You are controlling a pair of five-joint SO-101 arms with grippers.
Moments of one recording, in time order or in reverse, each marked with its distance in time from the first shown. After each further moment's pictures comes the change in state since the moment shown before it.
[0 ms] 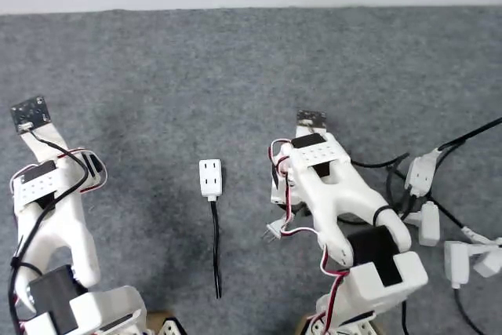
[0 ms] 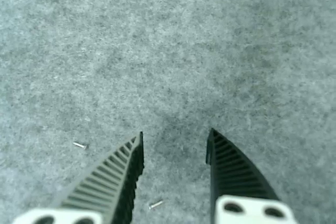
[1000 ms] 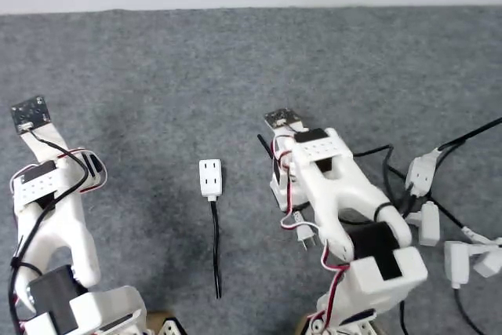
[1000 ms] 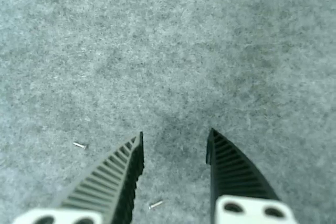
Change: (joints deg) left arm 0.0 0.0 0.0 0.0 0.0; right arm 1.3 2.2 -4.3 3.7 29.5
